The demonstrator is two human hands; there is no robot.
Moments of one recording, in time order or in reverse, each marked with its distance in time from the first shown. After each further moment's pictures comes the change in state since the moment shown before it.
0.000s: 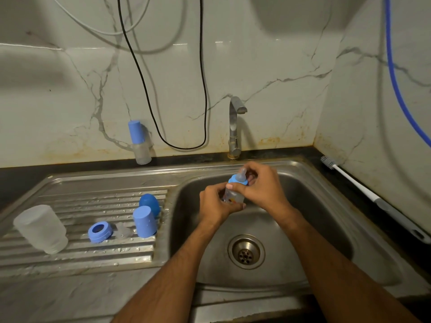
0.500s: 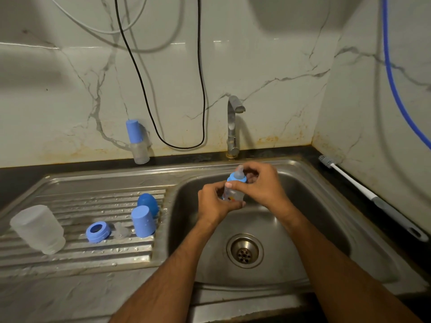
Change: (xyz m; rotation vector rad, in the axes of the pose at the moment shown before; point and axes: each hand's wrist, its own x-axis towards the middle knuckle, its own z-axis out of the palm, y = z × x) left_hand -0.002 0.004 -0.003 -0.064 0.001 0.010; right_hand 0.001 0.003 -0.003 0.115 -0.017 0.016
